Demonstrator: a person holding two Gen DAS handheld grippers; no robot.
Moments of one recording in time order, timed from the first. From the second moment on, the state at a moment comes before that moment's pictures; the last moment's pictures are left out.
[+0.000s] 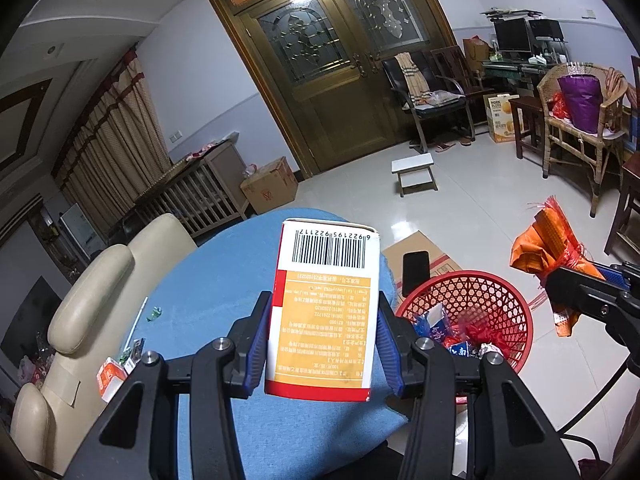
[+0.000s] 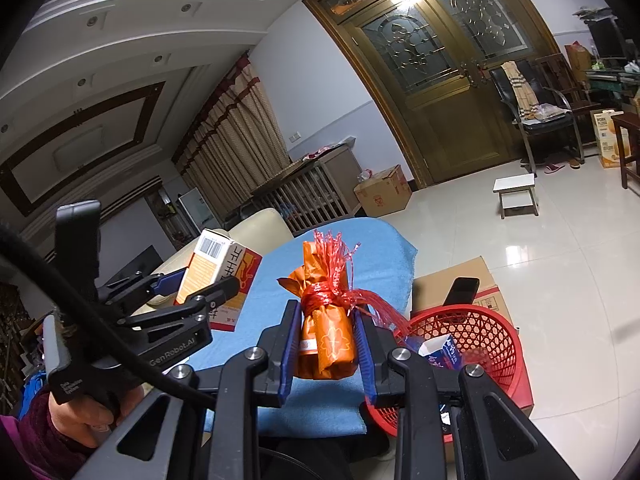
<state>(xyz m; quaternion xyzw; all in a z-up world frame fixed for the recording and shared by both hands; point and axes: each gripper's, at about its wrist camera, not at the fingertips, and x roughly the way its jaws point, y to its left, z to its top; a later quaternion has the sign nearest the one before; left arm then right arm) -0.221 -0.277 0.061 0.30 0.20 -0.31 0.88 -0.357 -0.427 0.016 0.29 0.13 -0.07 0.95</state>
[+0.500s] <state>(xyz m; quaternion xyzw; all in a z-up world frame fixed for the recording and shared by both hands) -0.182 -0.311 0.038 0.32 0.23 -0.34 0.86 -0.329 -0.461 -0.010 0.33 0.16 -0.11 0.92</state>
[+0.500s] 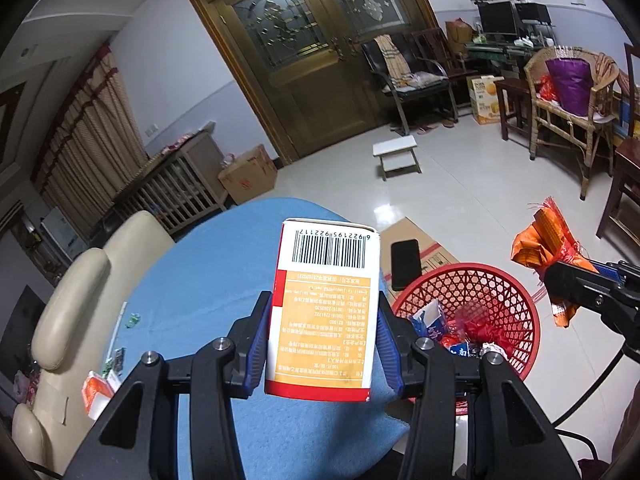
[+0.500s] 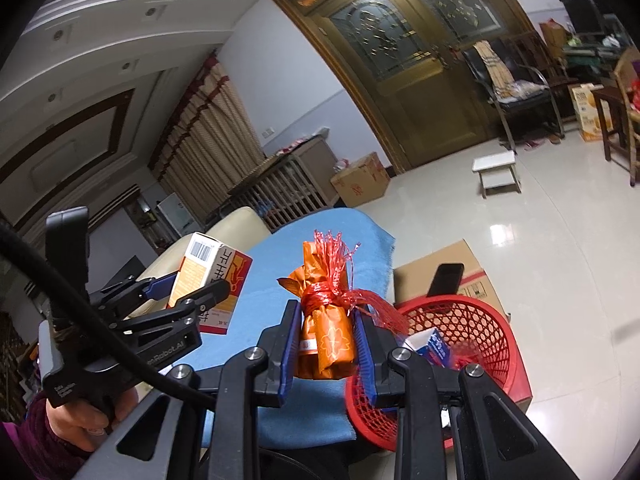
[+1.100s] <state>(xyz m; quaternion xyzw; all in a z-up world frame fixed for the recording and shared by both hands) -0.141 -0.351 -0.003 0.32 0.28 -0.41 0.81 -0.296 -0.496 -0.055 0.38 0.21 -0.18 0.88</state>
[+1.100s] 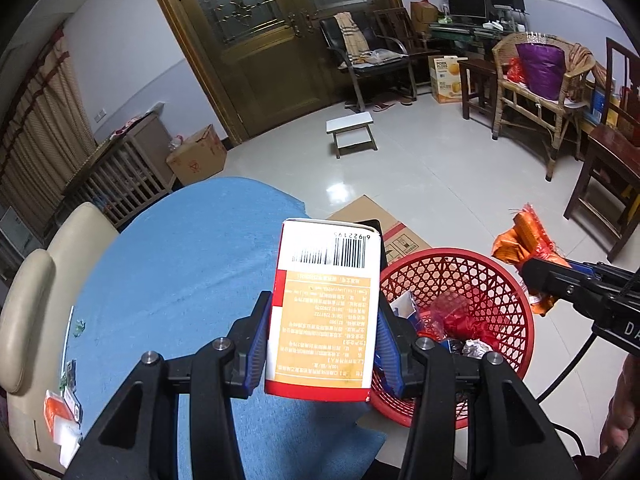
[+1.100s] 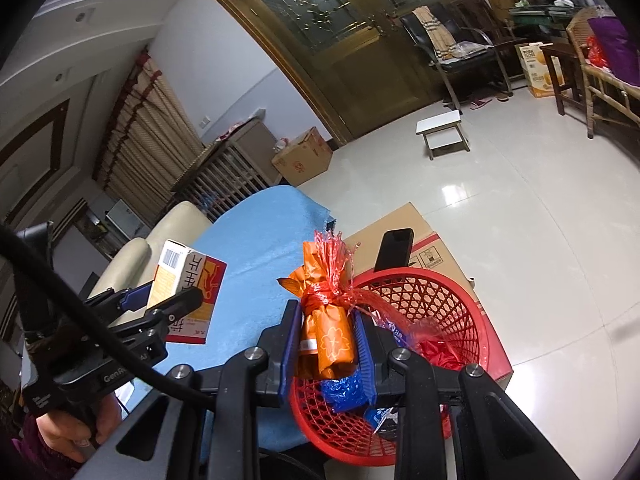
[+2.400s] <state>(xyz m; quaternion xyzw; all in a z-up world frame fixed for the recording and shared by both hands) -0.122 -0.363 -0.024 0.33 0.31 -0.40 0.80 -0.260 -0.496 -0.071 0.38 0.25 -0.18 0.87</state>
